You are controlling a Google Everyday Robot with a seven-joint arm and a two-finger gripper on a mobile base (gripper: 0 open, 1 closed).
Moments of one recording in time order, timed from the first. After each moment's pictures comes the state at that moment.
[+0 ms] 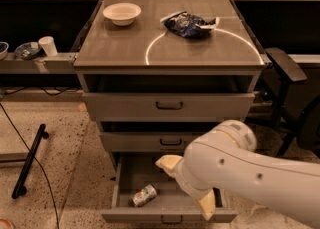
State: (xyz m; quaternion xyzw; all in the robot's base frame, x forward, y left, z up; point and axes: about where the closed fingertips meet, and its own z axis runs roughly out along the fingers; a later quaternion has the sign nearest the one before) arm 0.373 -0.069 0.638 -0.91 0.40 -0.04 0.12
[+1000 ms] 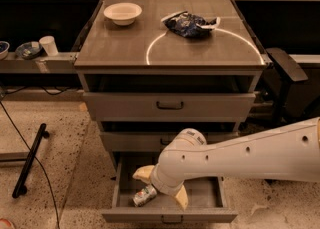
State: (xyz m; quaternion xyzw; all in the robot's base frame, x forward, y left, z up) arm 0.407 0.004 0.517 -0.96 0.26 0.02 0.13
